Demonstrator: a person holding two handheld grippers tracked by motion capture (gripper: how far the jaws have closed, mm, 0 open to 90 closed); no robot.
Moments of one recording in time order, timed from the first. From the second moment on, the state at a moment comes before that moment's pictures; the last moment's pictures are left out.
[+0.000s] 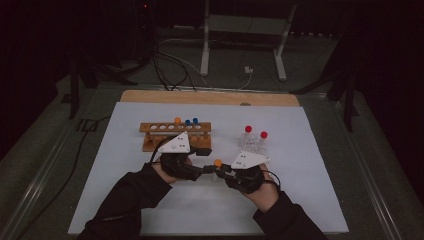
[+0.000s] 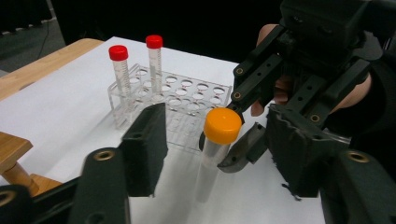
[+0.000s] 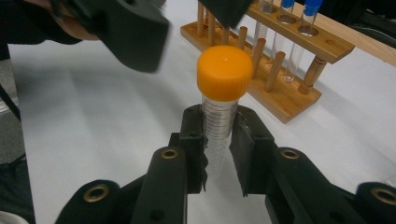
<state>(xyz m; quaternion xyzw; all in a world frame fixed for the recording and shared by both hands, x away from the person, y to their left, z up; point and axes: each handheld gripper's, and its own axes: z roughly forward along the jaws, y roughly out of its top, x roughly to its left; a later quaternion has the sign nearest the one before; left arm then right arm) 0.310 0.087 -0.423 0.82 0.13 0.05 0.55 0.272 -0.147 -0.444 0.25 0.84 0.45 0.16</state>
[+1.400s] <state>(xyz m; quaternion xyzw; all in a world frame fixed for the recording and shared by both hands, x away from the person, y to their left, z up) 0.319 0.103 -0.411 0.83 0.12 0.09 0.54 0.274 -0.159 -0.440 0.27 0.82 0.47 0.16</state>
